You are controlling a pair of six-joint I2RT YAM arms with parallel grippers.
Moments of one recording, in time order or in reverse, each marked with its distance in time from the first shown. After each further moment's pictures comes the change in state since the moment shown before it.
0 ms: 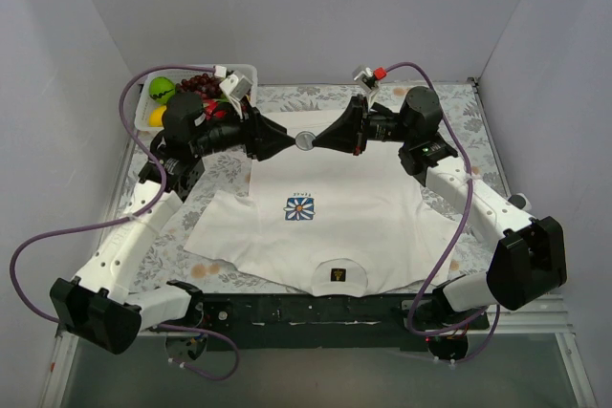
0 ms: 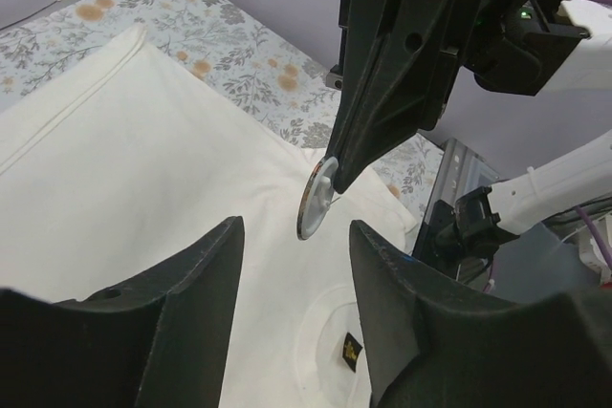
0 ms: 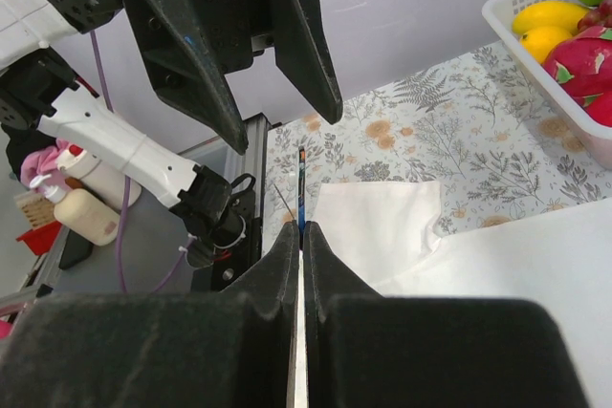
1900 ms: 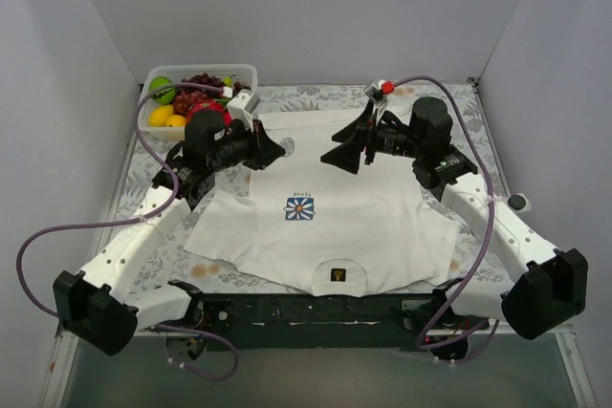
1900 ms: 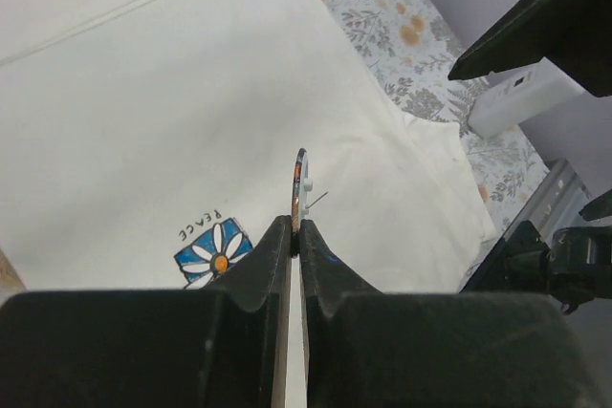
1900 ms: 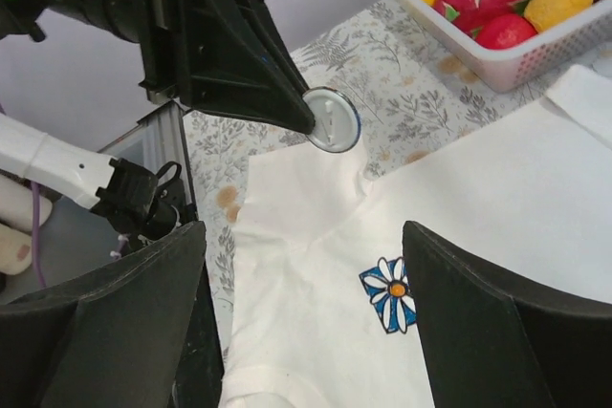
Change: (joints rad) left arm -0.040 0.006 -0.112 -0.087 -0.294 -0.018; right arm -0.001 -0.148 -0.043 -0.322 0.208 -0.227
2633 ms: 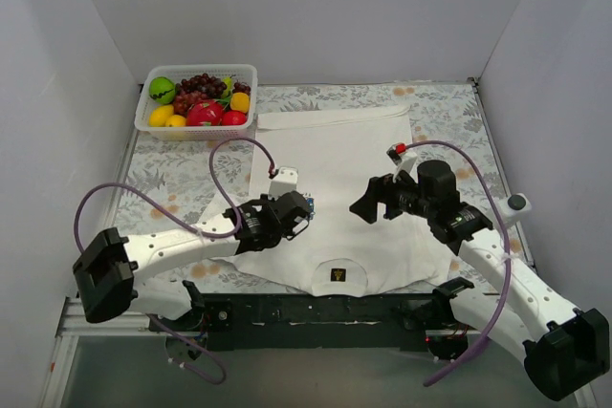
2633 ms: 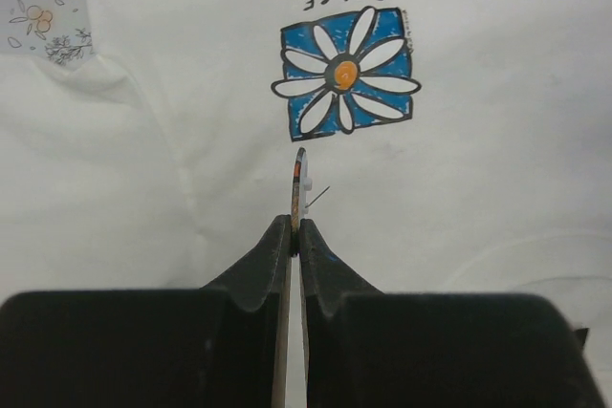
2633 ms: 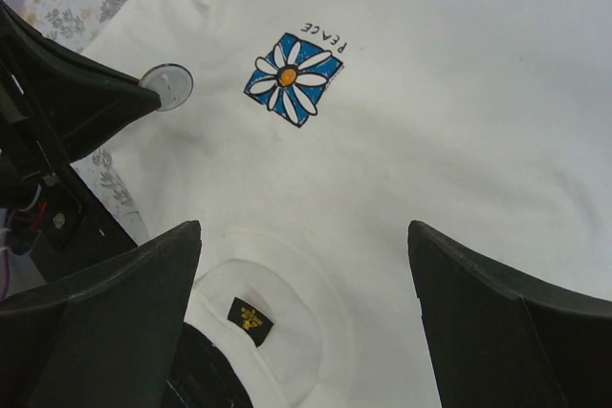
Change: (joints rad) left arm -0.620 0.112 -0.241 -0.259 -1.040 -0.368; right arm 0.001 -0.379 -0.451 -0.338 0.438 -0.006
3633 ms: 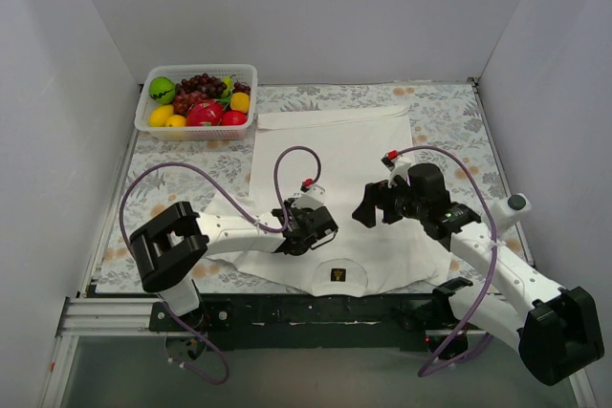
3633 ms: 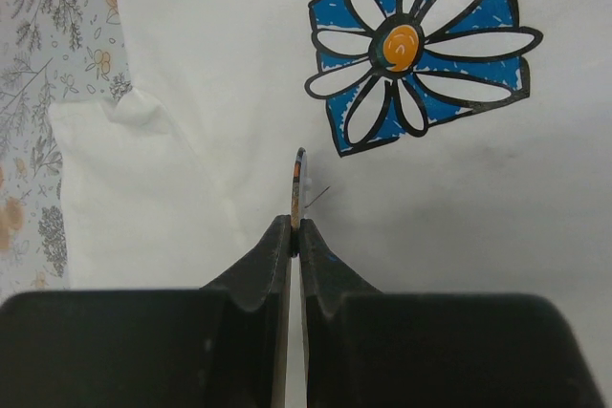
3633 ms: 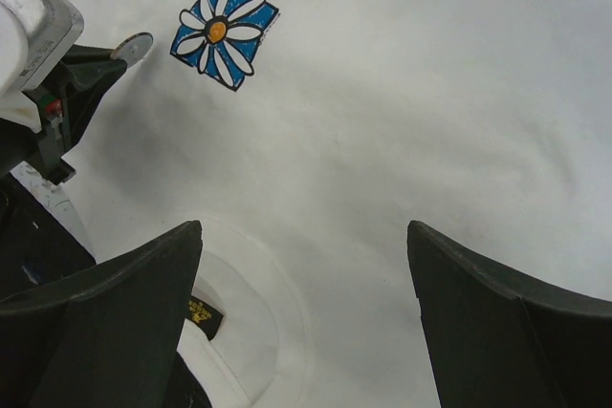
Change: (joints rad) left arm -0.071 0.370 0.076 -0.025 -0.225 0.192; right arm -0.011 0.099 -0.064 0.015 0.058 -0.052
